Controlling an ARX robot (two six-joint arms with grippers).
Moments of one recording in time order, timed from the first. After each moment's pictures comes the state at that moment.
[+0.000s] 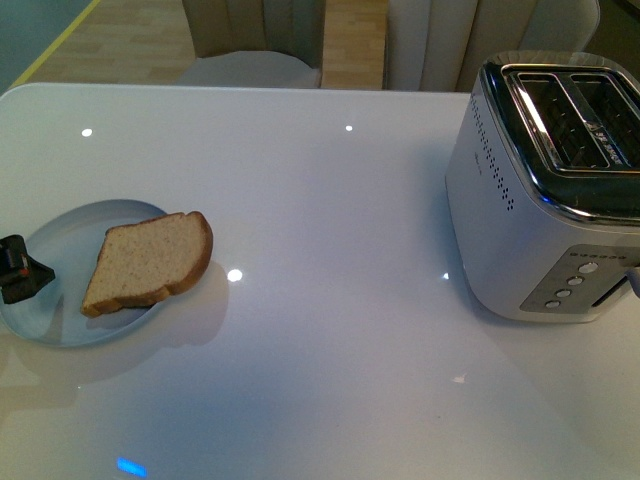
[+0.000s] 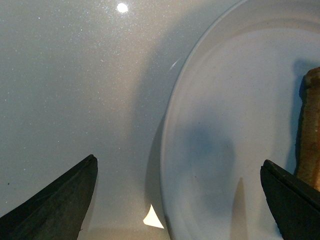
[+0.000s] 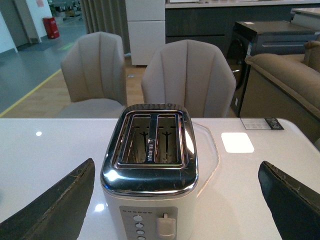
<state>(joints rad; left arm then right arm) 0.33 2.37 0.87 0.53 0.30 -0.01 0.00 0.01 0.02 0.00 0.00 0.00</state>
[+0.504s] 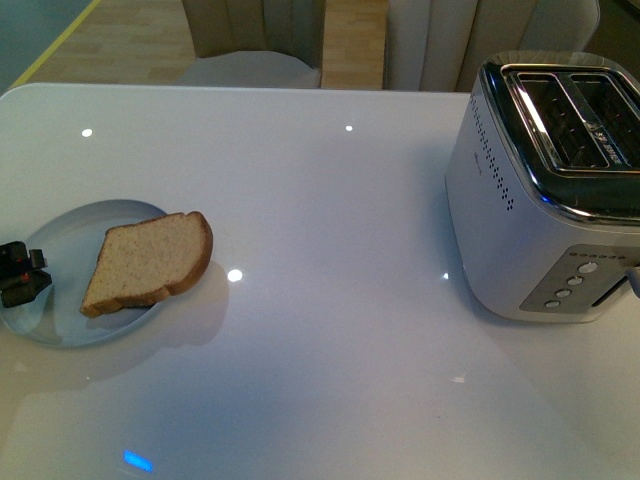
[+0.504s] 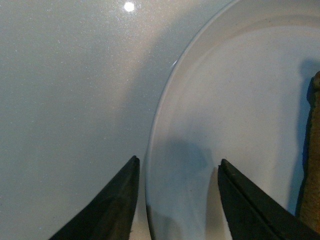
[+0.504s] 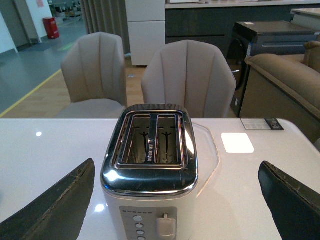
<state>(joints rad) 0.29 2.39 0.91 0.51 0.24 -0.01 0.00 0.01 0.02 0.00 0.00 0.00</state>
